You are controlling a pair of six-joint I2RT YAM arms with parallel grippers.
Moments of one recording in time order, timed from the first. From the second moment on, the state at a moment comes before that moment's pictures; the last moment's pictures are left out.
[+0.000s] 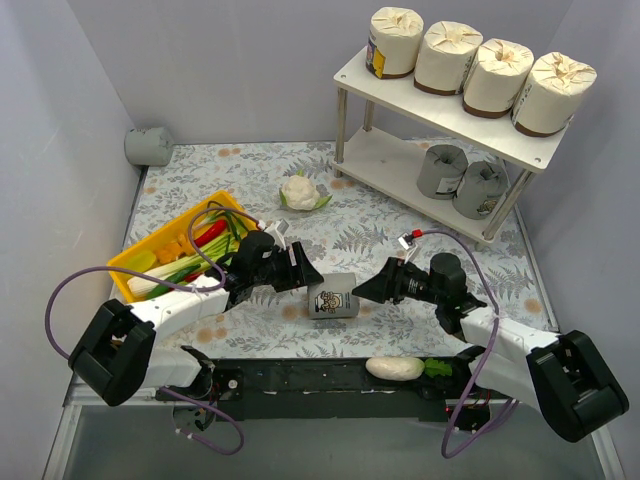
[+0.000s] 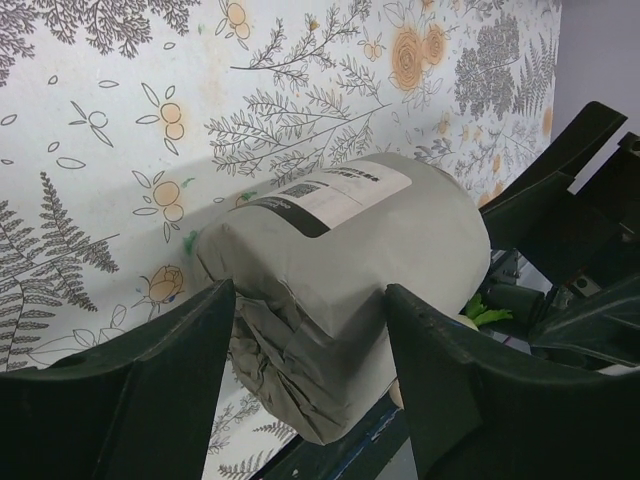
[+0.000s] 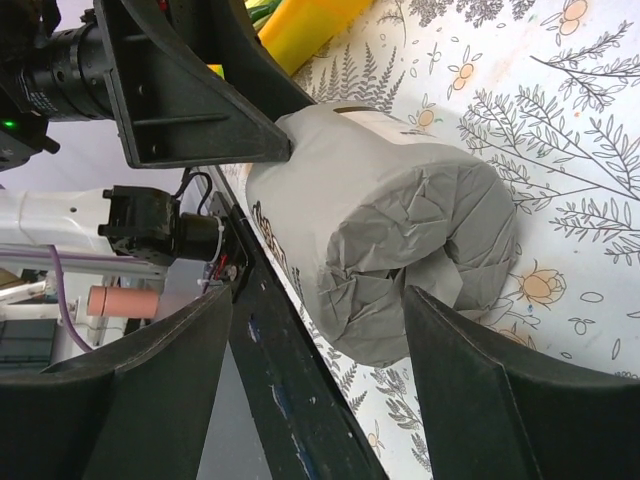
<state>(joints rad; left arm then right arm) -0.64 1.26 0.58 0.06 0.30 -0.82 0.49 1.05 0.21 0.56 -0.69 0.84</state>
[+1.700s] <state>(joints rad) -0.64 1.24 0.70 -0.03 0.19 -0.84 0.58 1.21 0.21 0.85 -0.65 0.80</state>
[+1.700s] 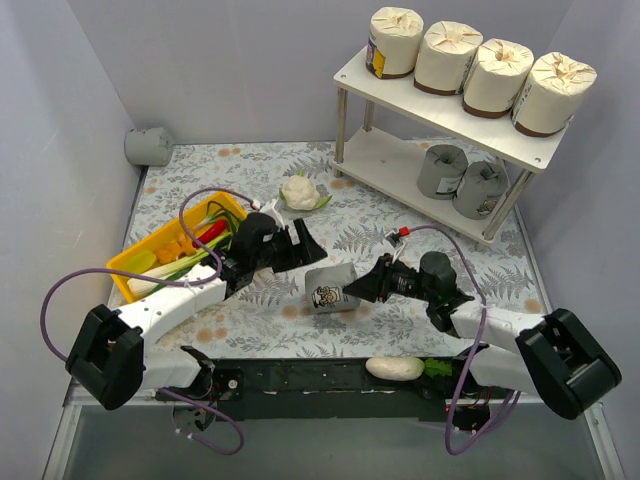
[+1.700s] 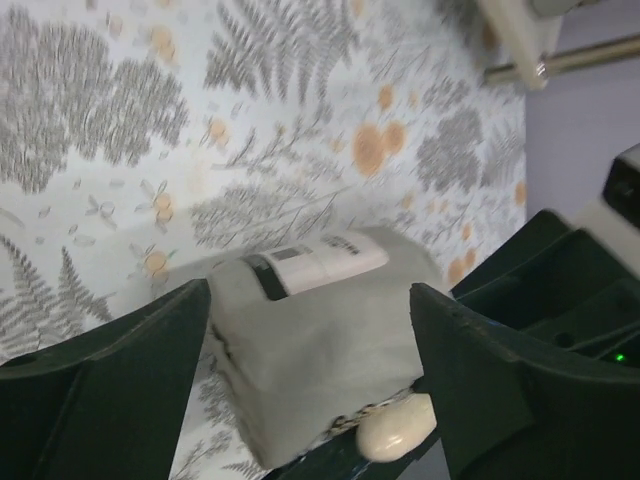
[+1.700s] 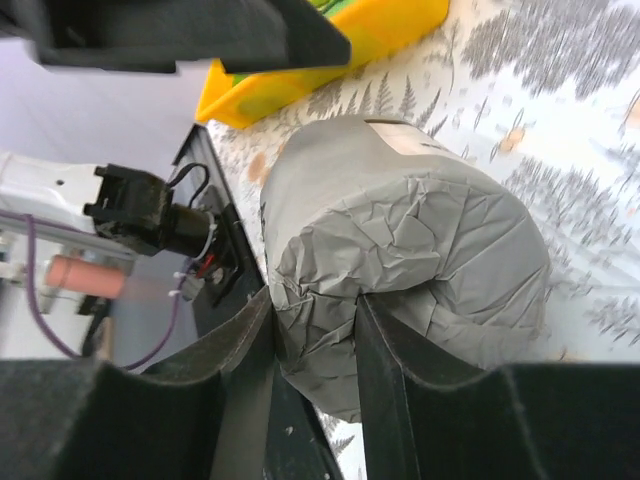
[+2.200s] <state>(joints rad) -0.60 1.17 1.04 -0.27 -0.31 -0.59 0.59 1.19 0.93 -0.27 -0.33 0.07</state>
